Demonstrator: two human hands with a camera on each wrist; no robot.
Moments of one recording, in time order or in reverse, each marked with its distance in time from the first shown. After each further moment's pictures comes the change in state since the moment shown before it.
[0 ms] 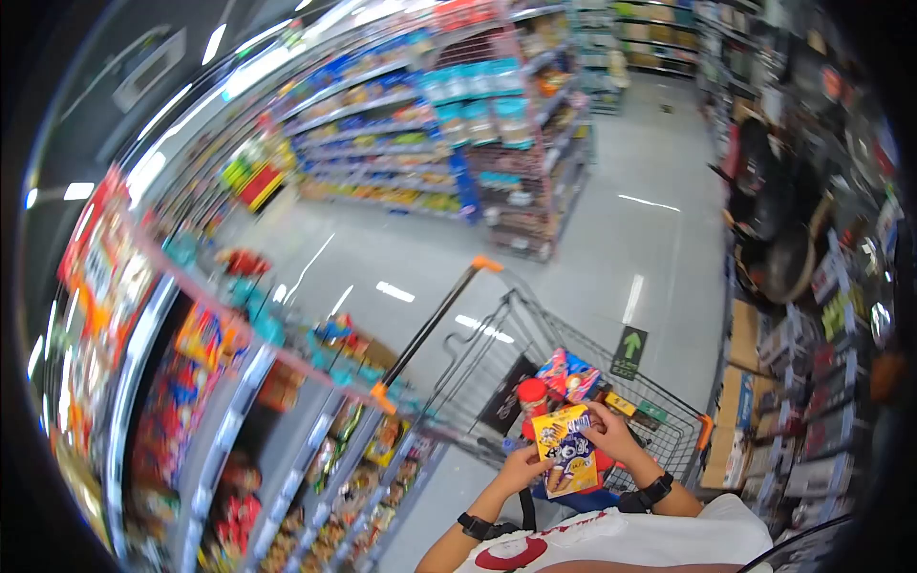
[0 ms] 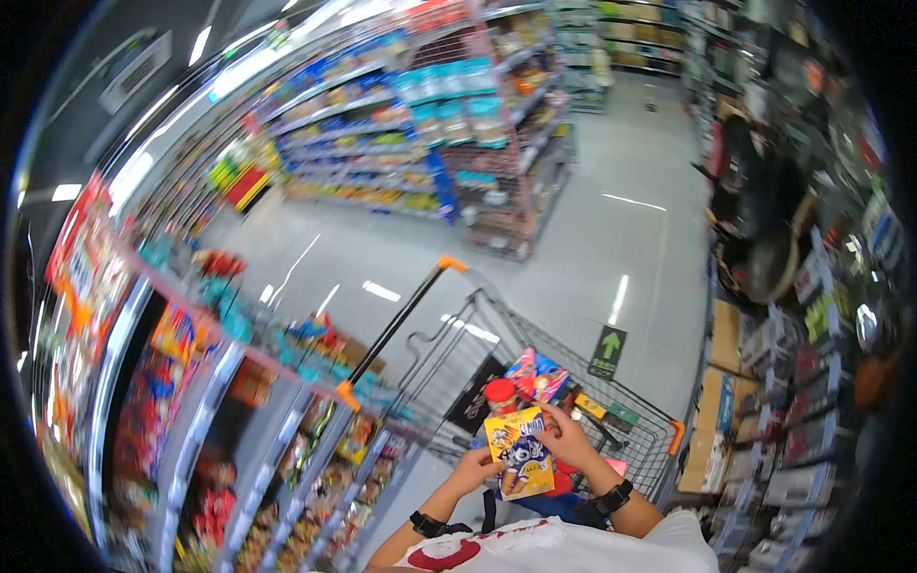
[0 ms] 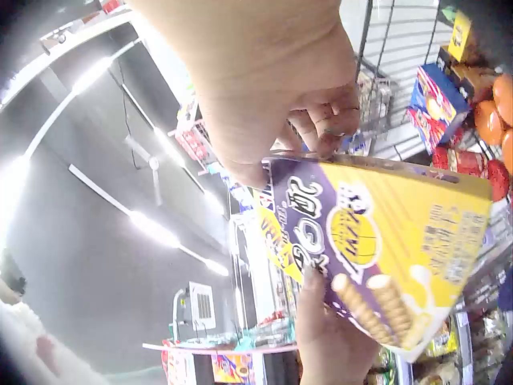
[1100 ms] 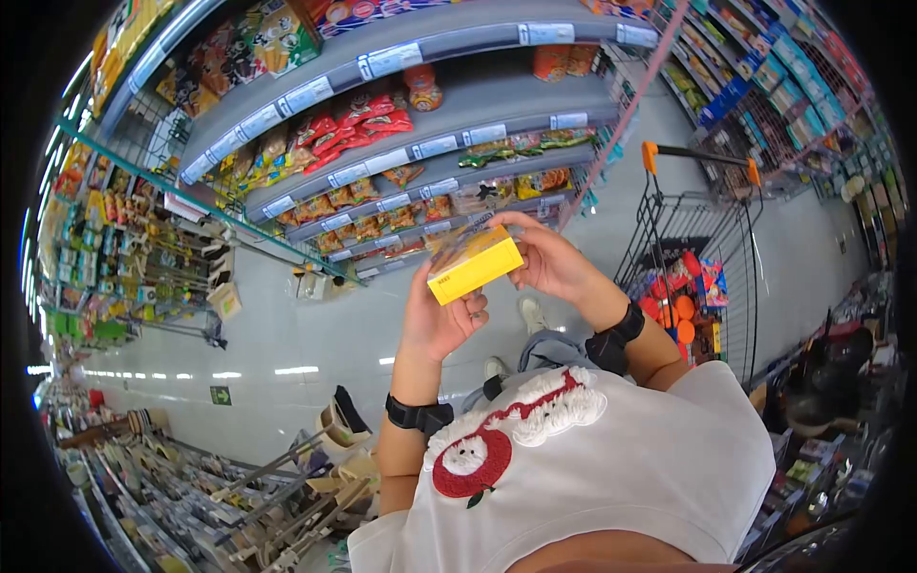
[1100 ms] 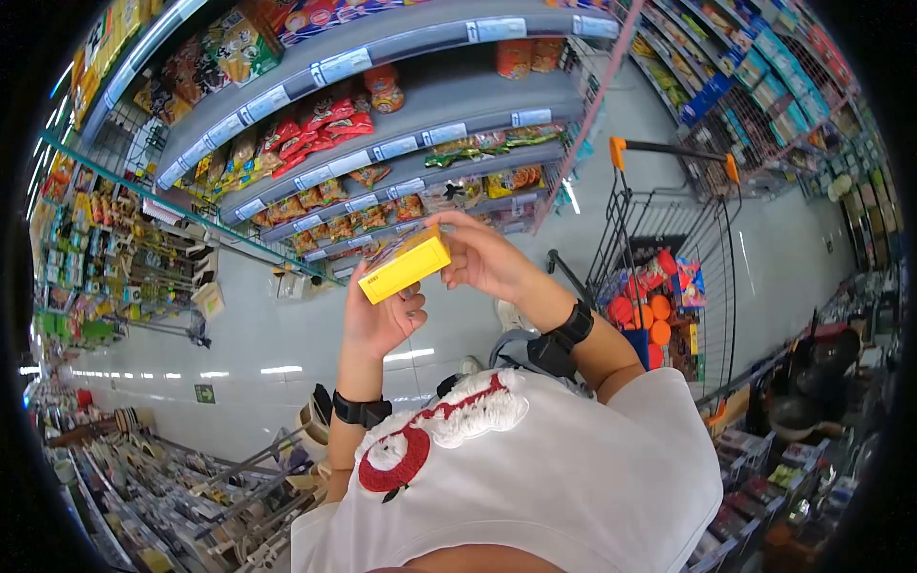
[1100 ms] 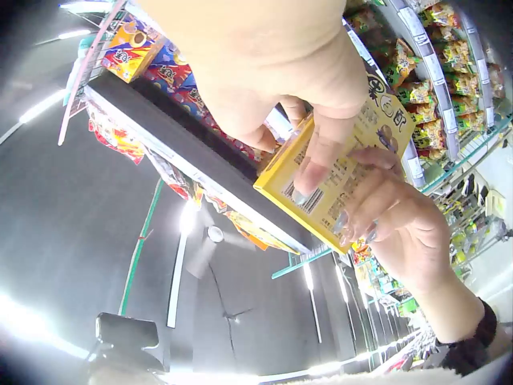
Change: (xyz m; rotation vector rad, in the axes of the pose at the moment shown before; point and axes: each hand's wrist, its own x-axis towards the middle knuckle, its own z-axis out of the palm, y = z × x) left_hand -0.515 -0.025 -0.125 -1.451 0.486 0.579; right_hand -0.126 -0.117 0.507 0.644 -1.262 0.645
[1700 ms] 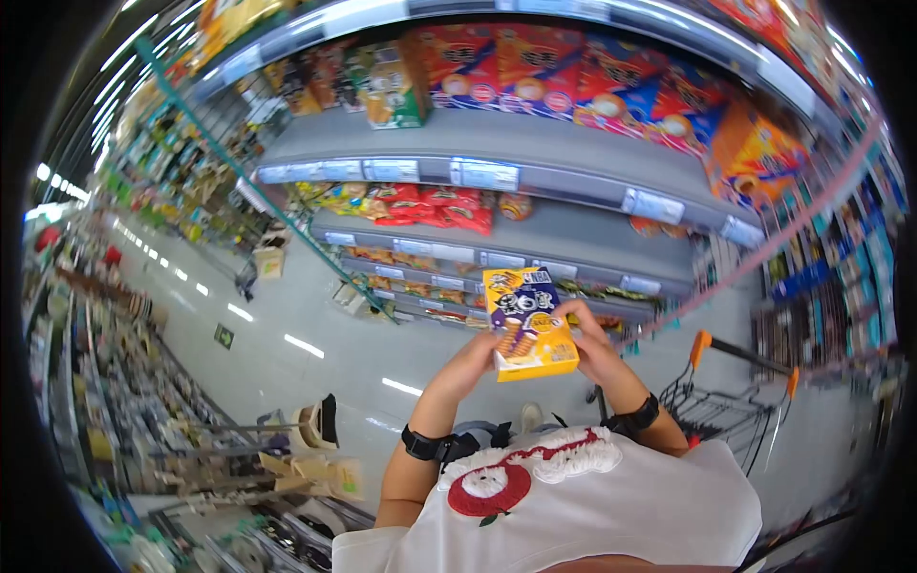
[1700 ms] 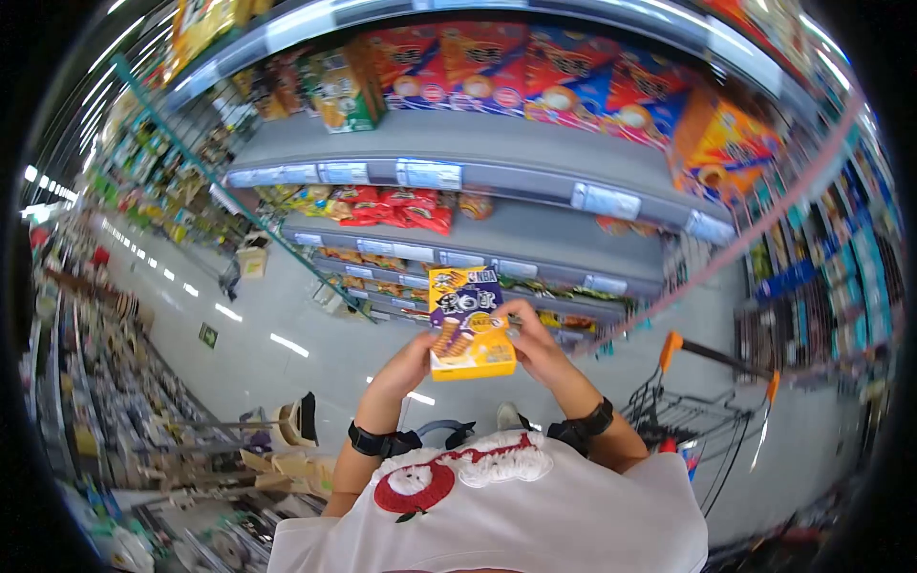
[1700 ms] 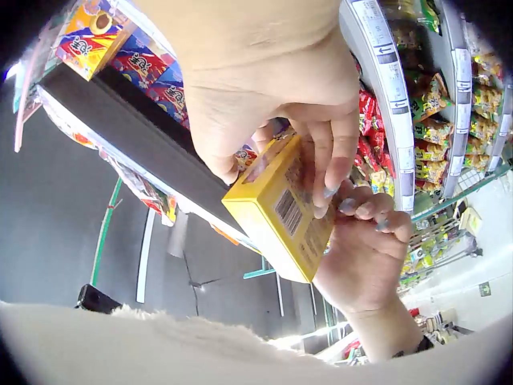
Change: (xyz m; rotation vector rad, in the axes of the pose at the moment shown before) left_hand 0.122 0.052 0.011 0.809 0.335 0.348; right_hand 0.098 -0.098 -0.084 -0.397 -0.229 -0.082
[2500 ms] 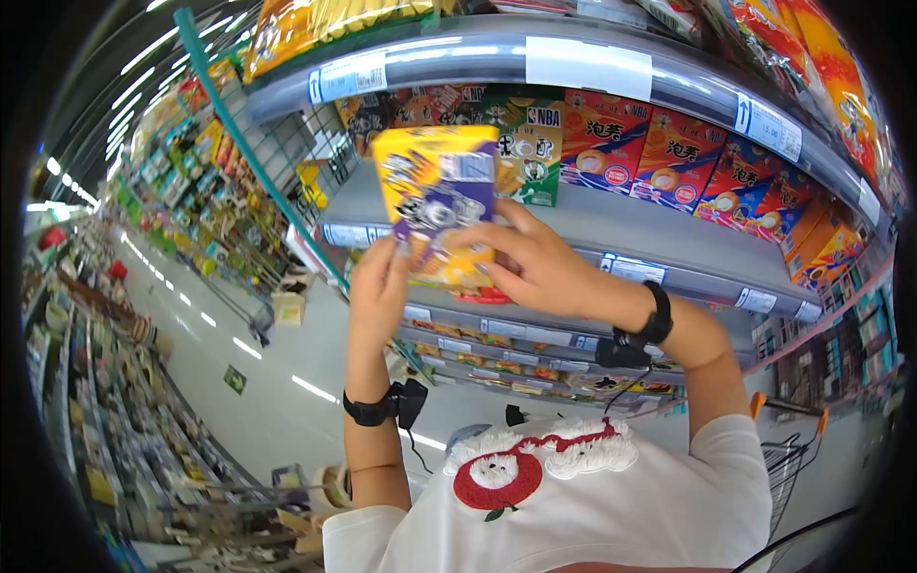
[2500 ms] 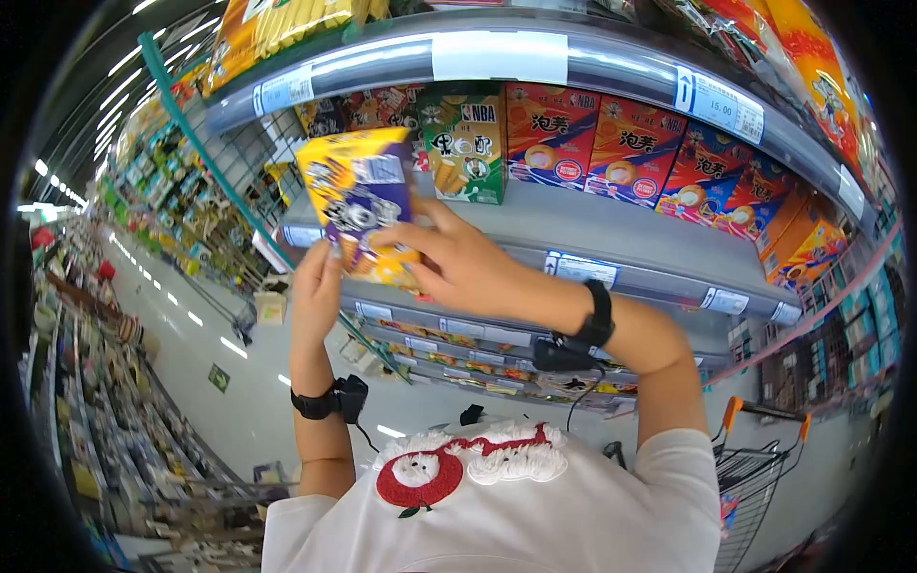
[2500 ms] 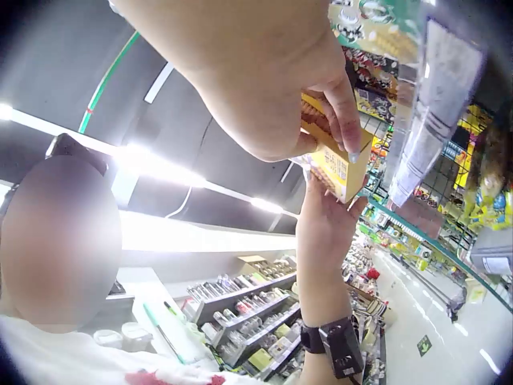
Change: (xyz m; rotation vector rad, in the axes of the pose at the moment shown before) left_hand -0.010 0.256 -0.235 1.057 0.601 0.952; right_hand 0.305 -0.053 0.188 -1.186 -0.321 -0.589
